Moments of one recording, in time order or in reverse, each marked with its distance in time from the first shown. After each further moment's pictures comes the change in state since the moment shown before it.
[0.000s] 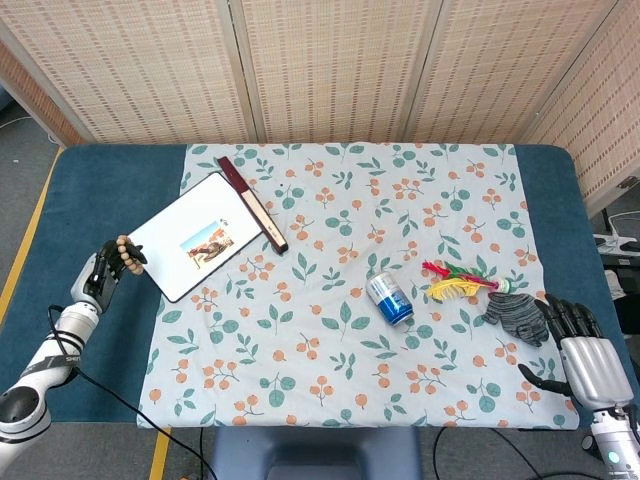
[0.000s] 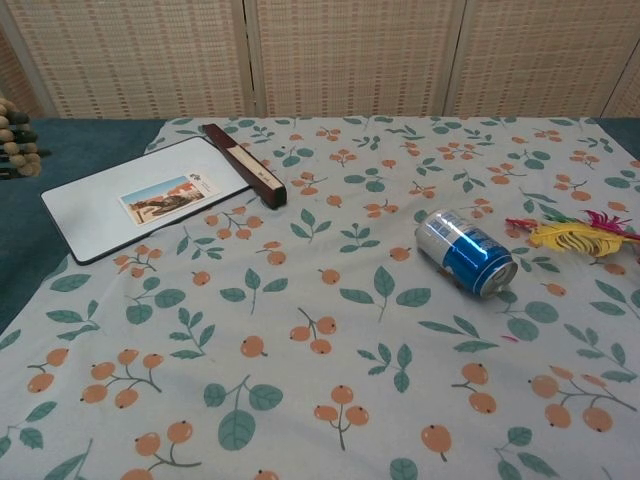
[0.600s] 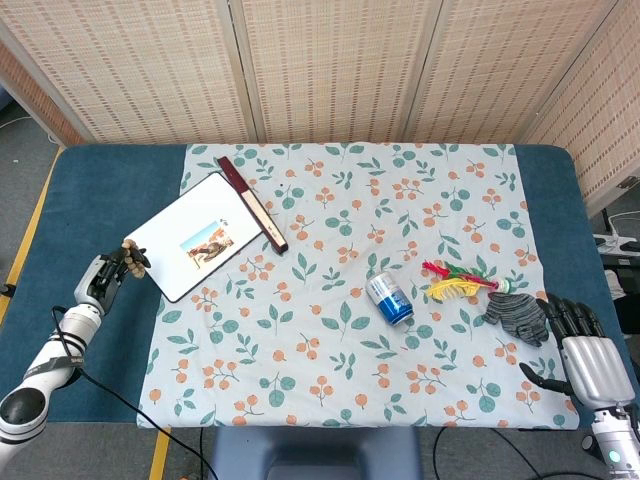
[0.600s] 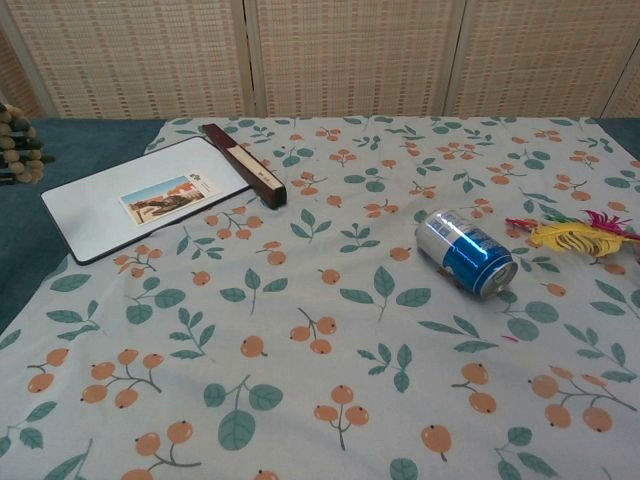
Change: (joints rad) left arm -0.024 0.041 0.073 -0.001 0.129 0.028 -0.167; right arm 0.000 -0.001 0.002 0.001 0.006 -0.001 -0.004
